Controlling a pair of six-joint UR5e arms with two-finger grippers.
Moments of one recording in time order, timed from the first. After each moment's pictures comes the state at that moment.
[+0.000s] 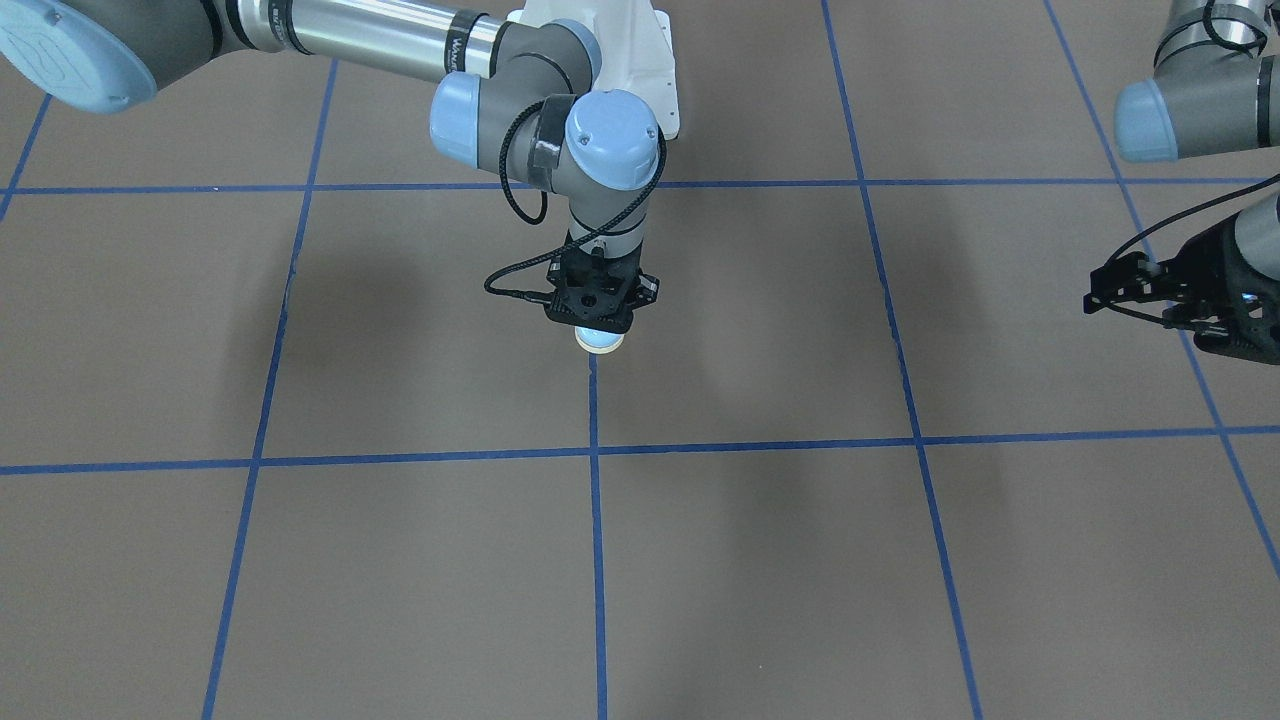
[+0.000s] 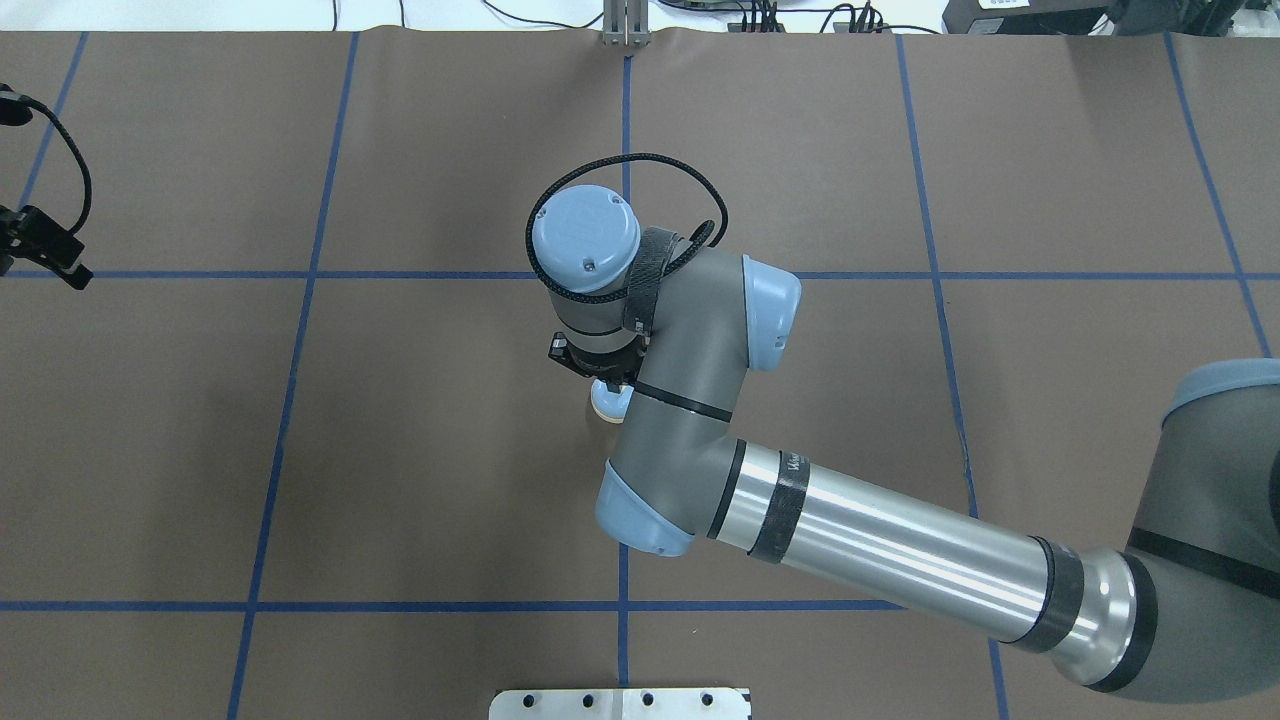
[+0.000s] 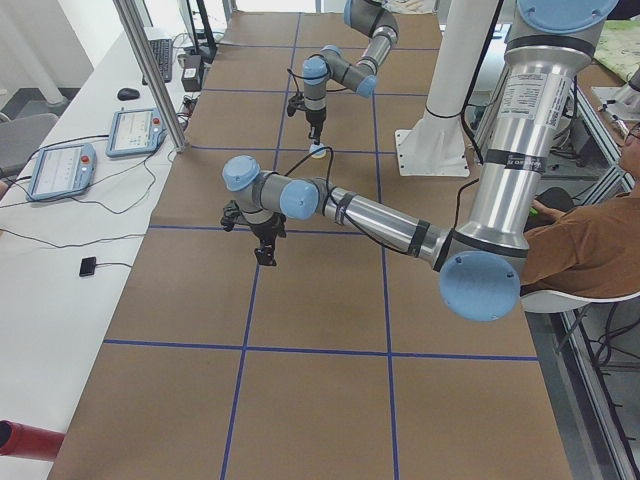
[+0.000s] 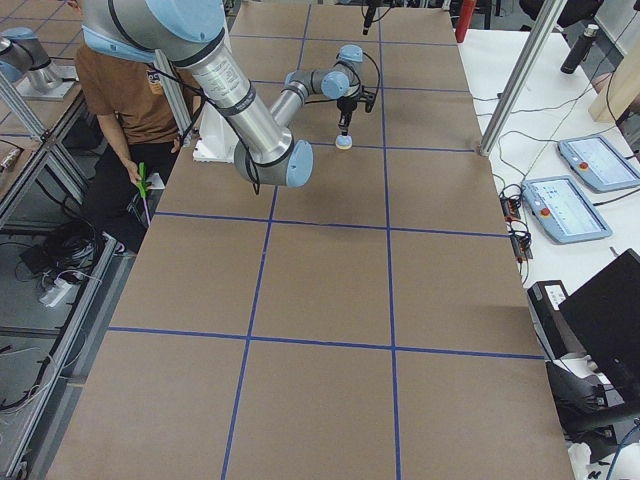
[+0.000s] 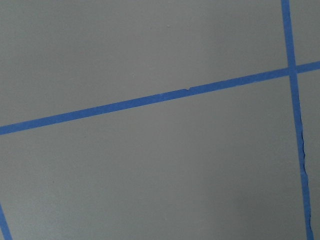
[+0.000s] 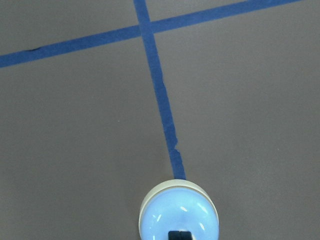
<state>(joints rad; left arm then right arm) -1.20 -1.76 -1.71 -1.45 -2.38 -0.19 0.49 -0.64 1.37 -1.63 1.89 1.44</state>
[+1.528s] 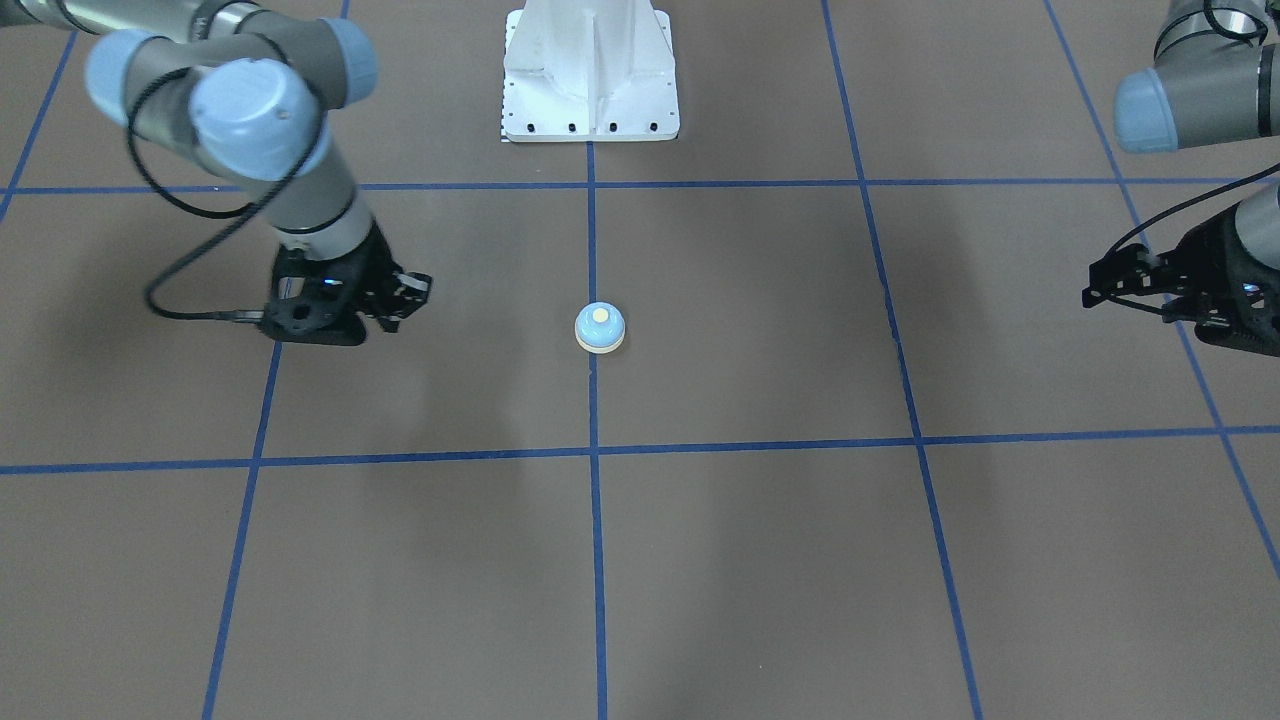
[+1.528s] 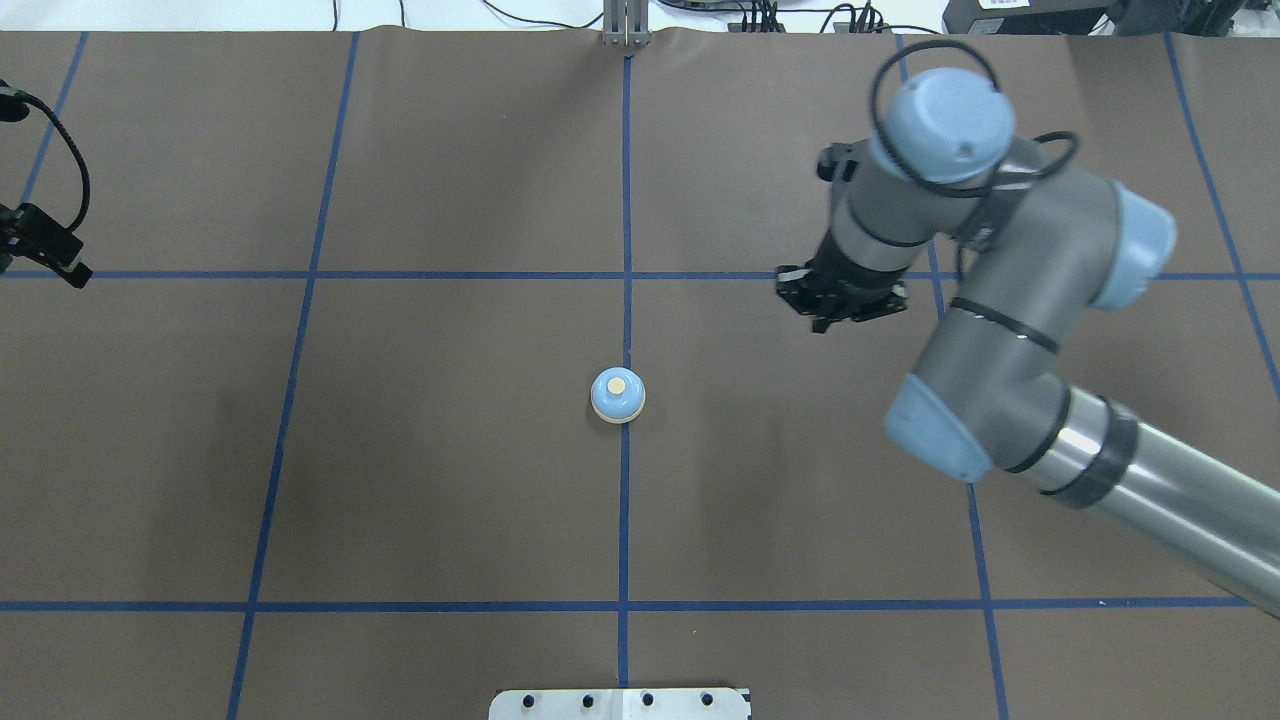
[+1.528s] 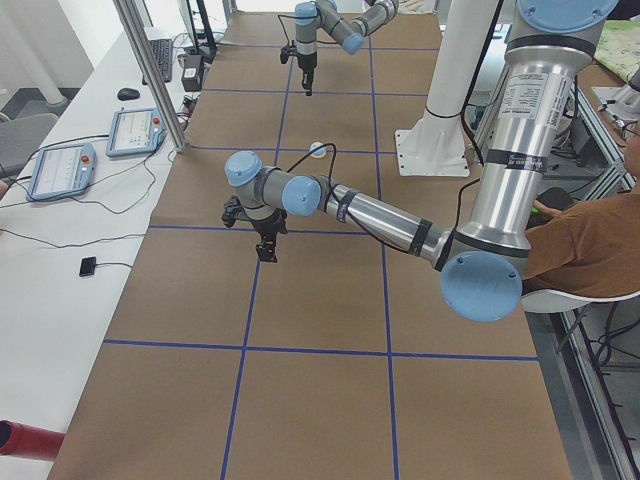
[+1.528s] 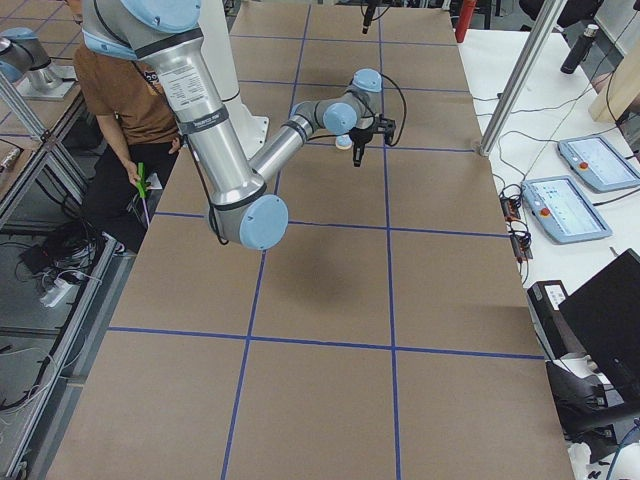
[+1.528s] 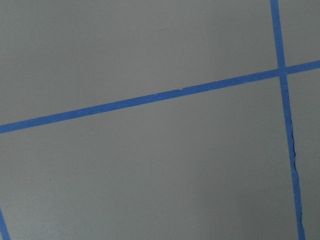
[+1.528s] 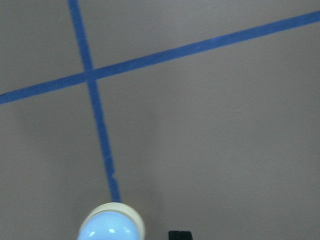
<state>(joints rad) -1.20 -1.75 -1.74 -1.44 -2.38 -0.20 0.80 -1.14 1.82 -1.64 2.10 1.02</state>
